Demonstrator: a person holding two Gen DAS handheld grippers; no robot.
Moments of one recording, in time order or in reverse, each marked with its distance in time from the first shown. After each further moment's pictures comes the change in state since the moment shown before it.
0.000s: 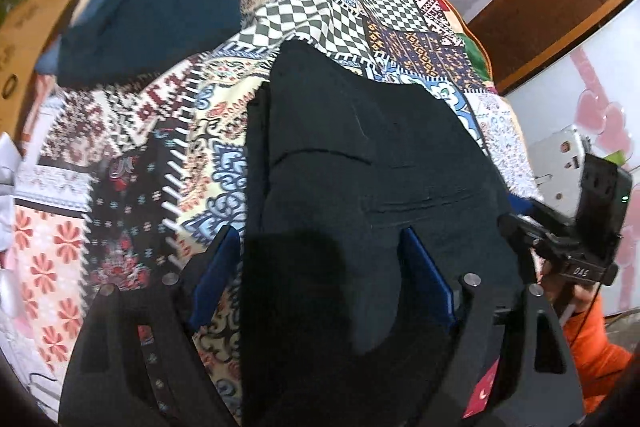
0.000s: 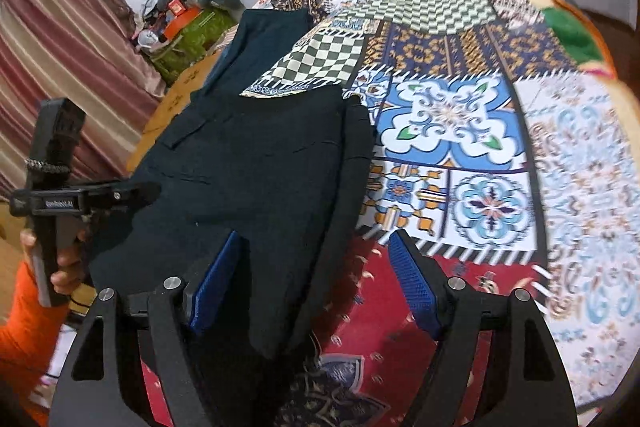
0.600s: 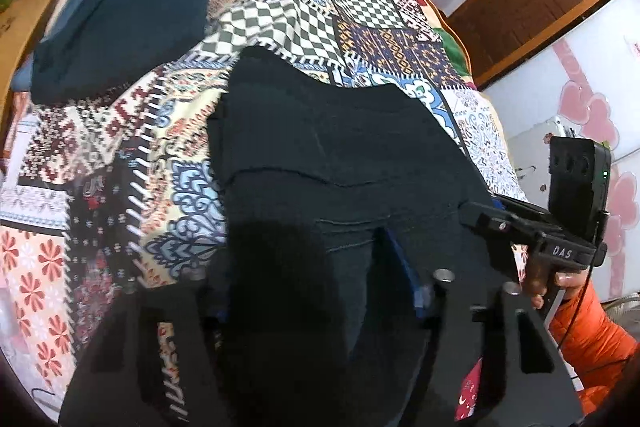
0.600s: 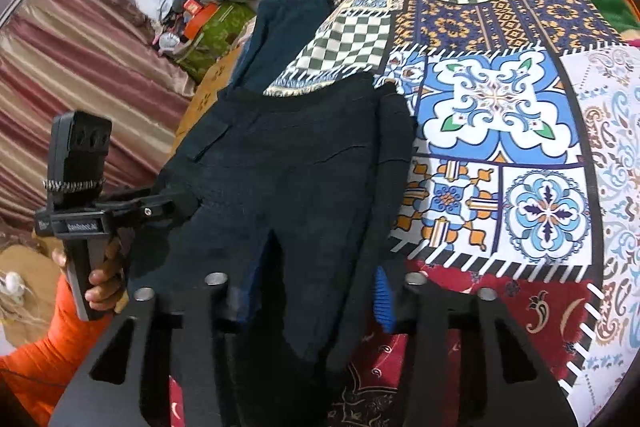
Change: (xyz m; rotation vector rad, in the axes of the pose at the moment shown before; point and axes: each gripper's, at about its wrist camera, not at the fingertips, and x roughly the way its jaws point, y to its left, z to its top) left arm -0.002 -0.016 0.009 0.054 0.004 -0.043; right arm 0.005 0.002 0.013 0.034 0.026 0.138
